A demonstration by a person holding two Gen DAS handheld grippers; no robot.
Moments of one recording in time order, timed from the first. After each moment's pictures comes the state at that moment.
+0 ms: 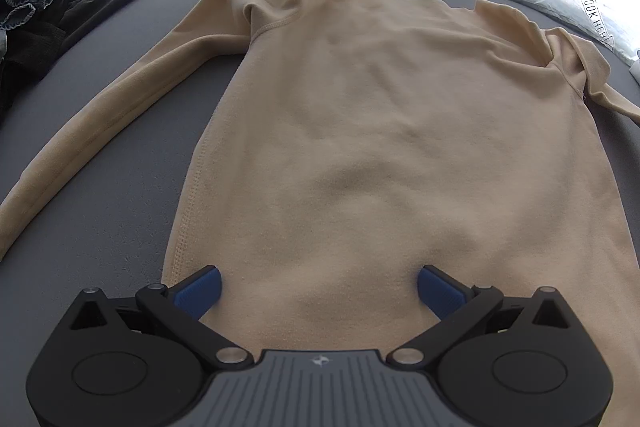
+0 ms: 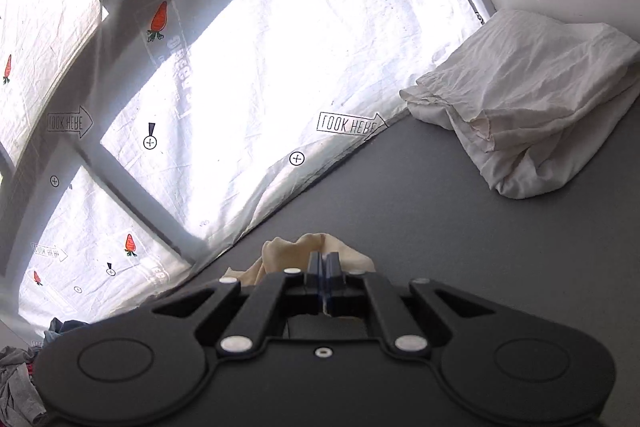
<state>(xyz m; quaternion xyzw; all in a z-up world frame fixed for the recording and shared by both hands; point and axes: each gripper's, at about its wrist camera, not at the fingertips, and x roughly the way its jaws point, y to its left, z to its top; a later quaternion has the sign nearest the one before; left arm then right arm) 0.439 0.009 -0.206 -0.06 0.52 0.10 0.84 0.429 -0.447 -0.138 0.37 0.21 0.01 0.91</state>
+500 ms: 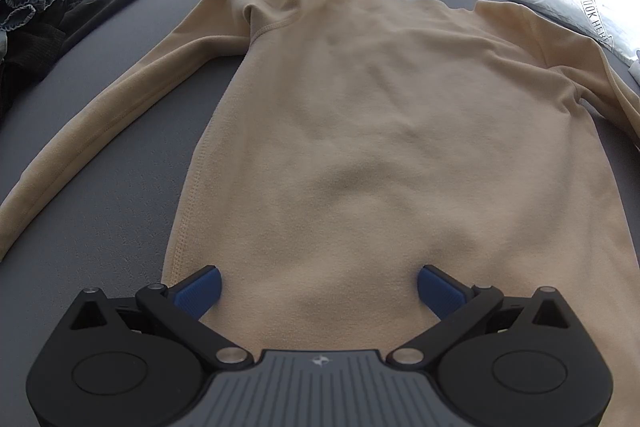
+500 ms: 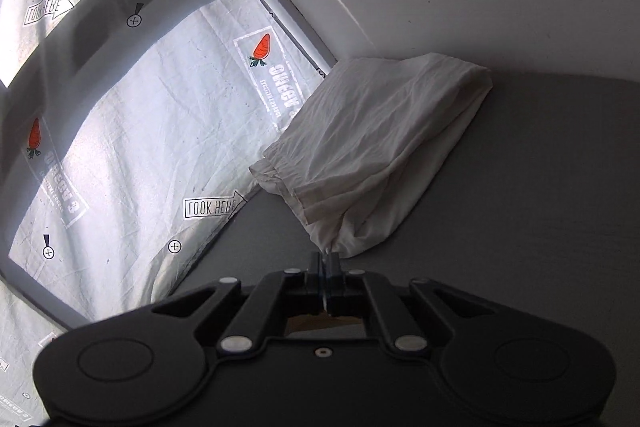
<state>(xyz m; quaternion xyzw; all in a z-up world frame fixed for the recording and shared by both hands) 0.439 0.009 -0.206 -0.06 0.52 0.10 0.84 0.388 -0.521 -0.144 0.39 0.21 -0.16 0.88</state>
